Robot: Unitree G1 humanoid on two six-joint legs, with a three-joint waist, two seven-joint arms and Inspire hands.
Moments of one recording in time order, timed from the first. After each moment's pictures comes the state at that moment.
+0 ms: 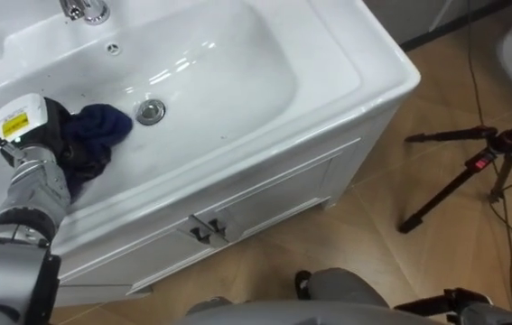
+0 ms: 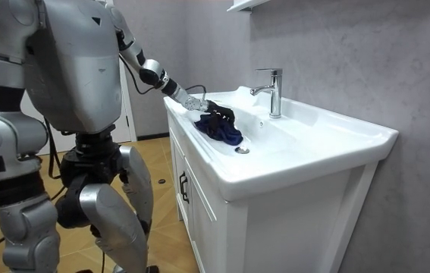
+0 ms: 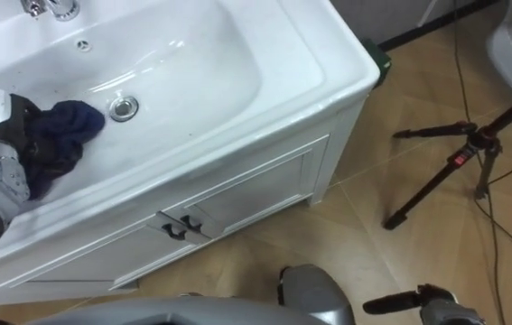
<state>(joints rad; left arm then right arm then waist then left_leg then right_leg) -0.37 0.51 -0.08 1.20 0.74 -0.01 0.41 -0.03 -0.37 0.03 1.32 0.15 0.15 -0.03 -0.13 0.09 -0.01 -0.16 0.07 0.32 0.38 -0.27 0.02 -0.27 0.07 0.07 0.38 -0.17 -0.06</state>
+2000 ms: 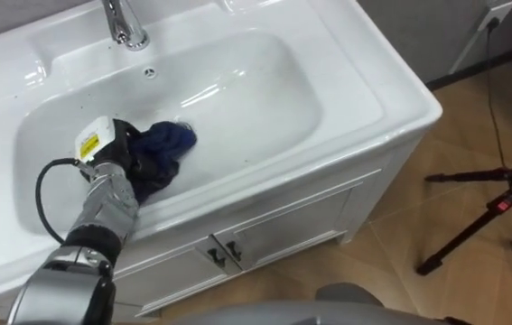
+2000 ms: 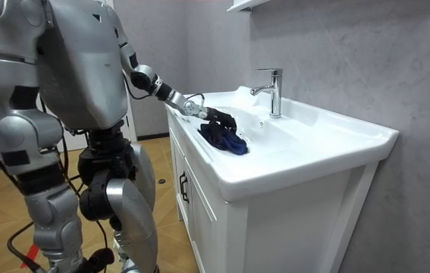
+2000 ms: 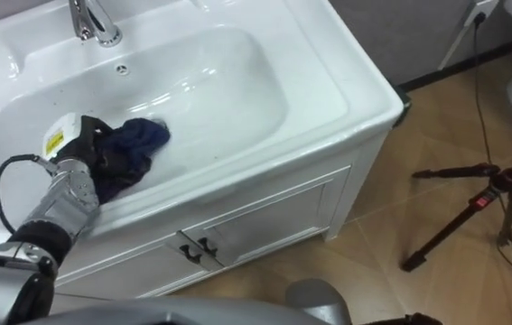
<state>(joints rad) -0.32 0.24 -0.12 1.00 0.58 0.10 0.31 0.05 -0.32 0.02 1.32 0.15 0.17 0.01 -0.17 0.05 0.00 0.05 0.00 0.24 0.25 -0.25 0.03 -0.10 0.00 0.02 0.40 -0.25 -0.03</state>
